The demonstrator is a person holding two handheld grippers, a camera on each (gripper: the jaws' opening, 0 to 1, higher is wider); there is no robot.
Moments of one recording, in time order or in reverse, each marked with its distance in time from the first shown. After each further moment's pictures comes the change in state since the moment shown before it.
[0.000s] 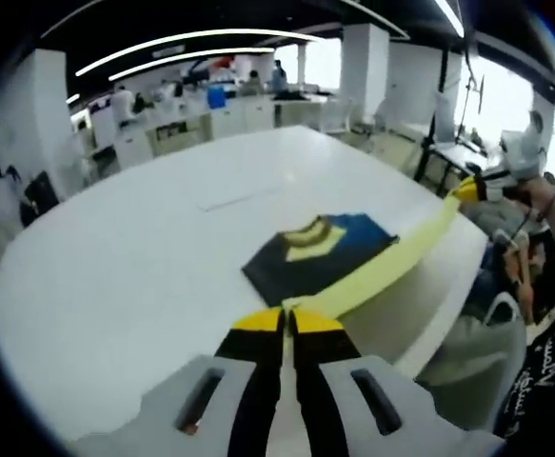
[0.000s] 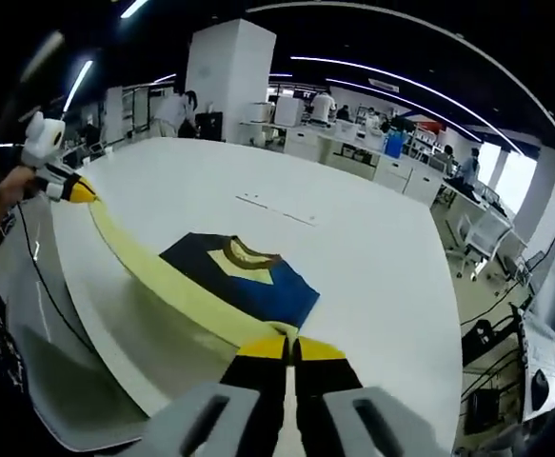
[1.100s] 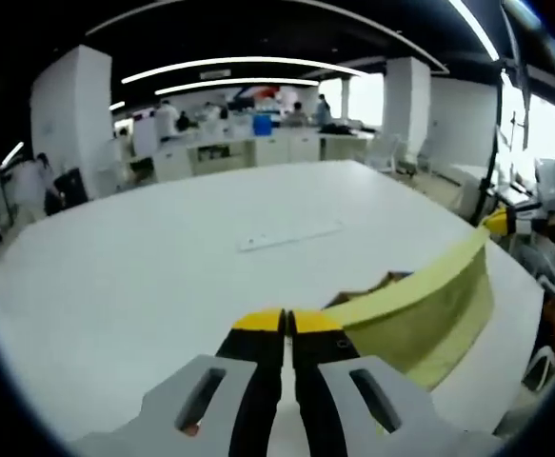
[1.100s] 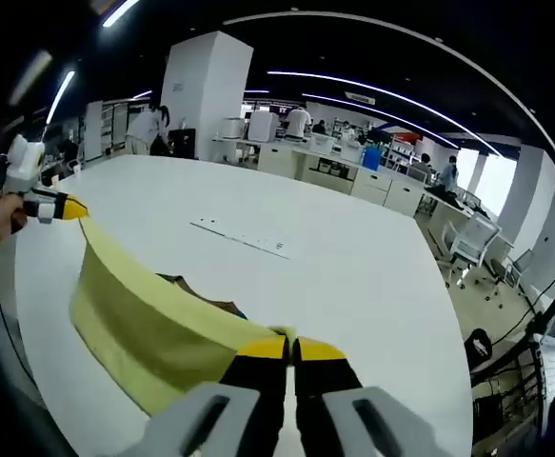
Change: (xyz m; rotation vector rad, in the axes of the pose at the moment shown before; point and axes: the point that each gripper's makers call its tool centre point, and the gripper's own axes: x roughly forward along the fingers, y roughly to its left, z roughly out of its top) left arm 0.134 0.074 0.034 -0.089 -0.146 0.157; right arm 0.131 -0.054 0.037 0.068 -0.062 -0.096
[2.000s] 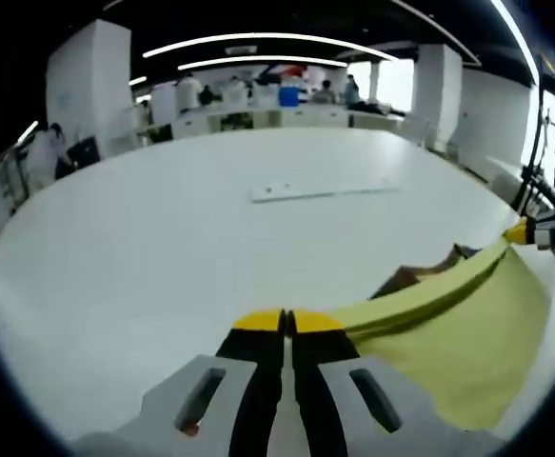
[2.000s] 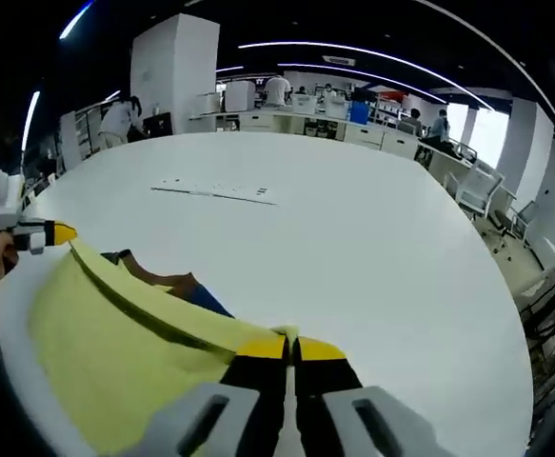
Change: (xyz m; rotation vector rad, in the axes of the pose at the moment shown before) left arm 0.095 0.017 -0.072 -0.058 0.099 0.099; right arm 0.106 0.000 -0.069 0.136 0.140 -0.007
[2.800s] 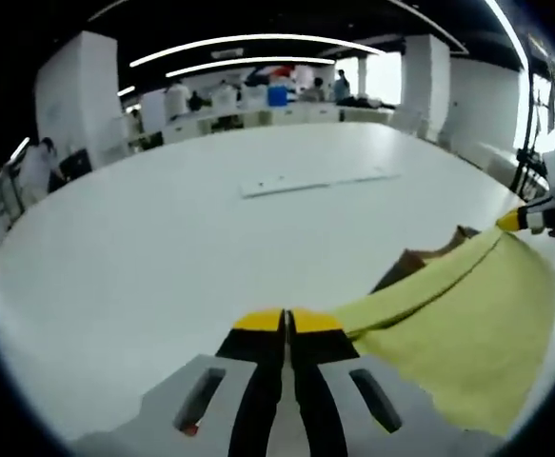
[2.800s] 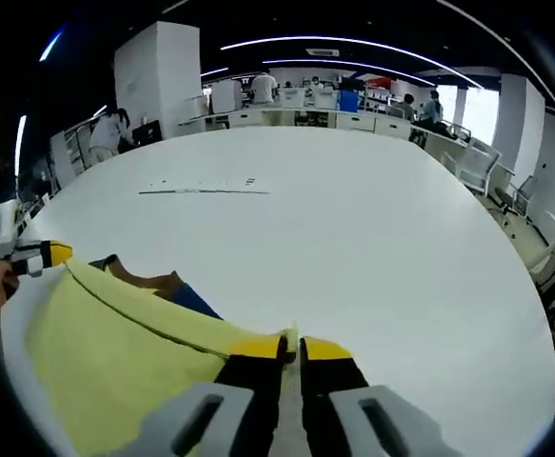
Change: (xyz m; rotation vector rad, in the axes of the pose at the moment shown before) left arm 0.009 0.000 -0.004 0.069 -0.027 -0.060; right arm 0.013 0.000 -0.003 0.089 -0.018 0.039
